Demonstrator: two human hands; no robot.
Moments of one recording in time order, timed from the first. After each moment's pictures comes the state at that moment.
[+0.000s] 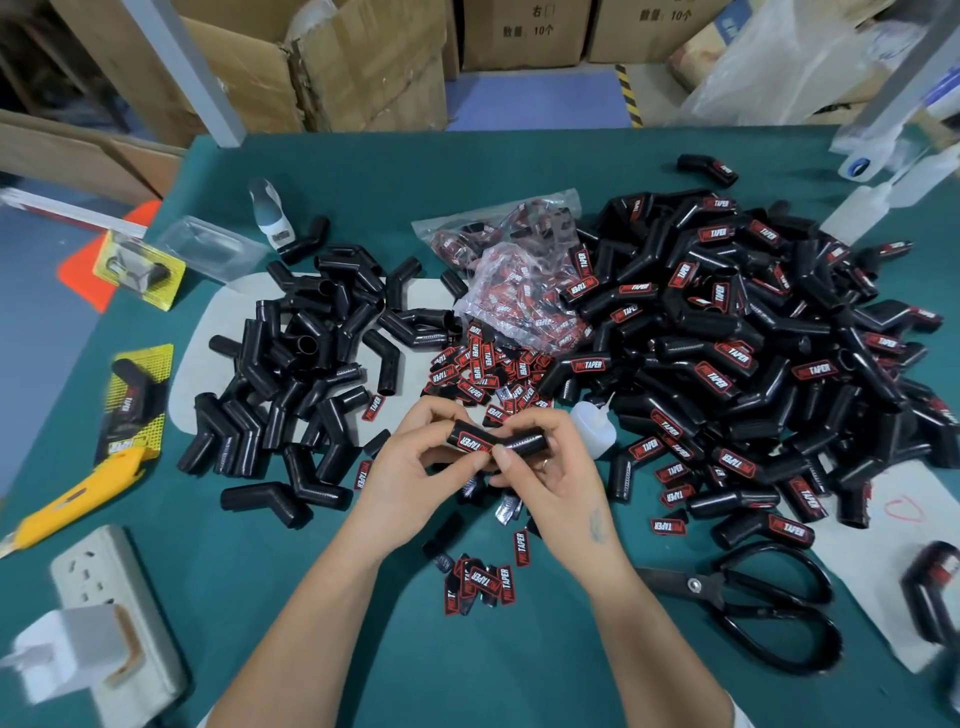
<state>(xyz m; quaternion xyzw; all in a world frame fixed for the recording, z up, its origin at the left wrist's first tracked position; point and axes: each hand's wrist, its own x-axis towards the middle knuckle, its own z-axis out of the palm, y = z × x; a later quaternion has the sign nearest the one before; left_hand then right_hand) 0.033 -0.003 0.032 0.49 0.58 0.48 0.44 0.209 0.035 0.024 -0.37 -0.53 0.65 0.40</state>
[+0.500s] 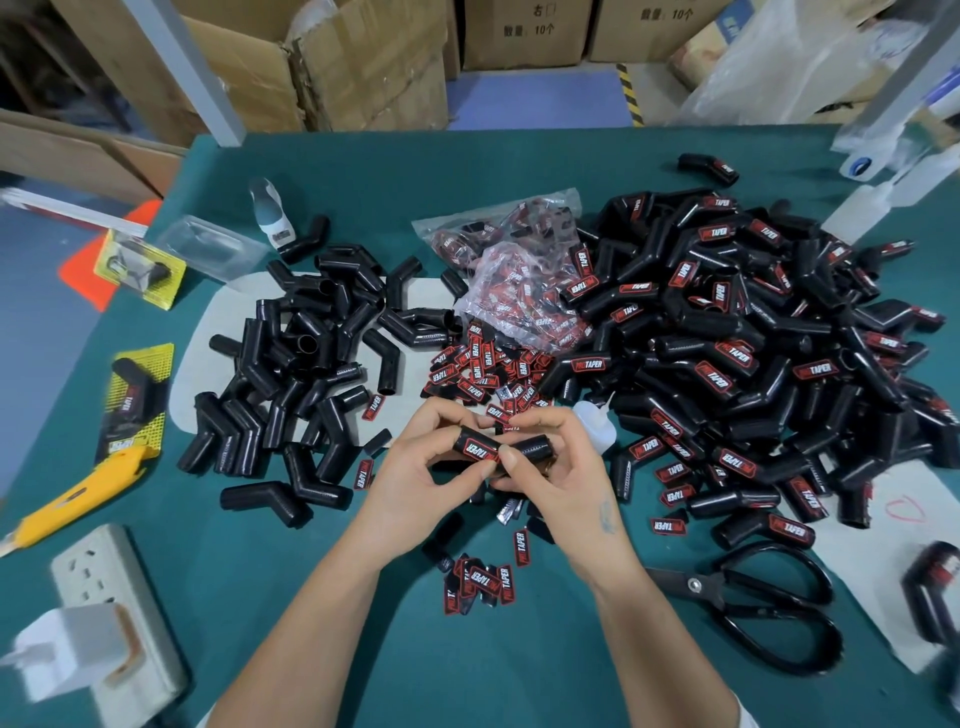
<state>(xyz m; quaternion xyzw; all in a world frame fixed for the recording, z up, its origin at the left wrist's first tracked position) 0.037 -0.005 0.036 0.56 0.57 0.46 0.38 0.213 0.039 0.025 -0.36 -0.49 0.68 0.41</state>
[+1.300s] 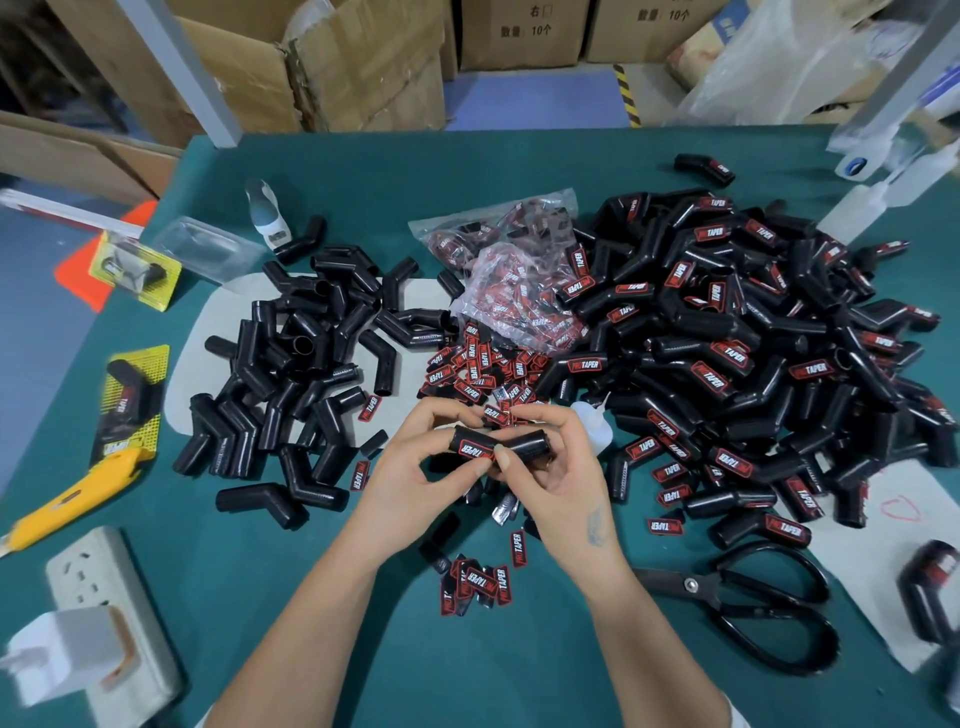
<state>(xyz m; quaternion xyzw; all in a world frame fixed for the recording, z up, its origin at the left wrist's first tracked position) 0.035 -0.002 0.032 0.56 0.58 0.46 0.38 0.209 0.036 0.023 -0.37 -0.51 0.64 0.44</state>
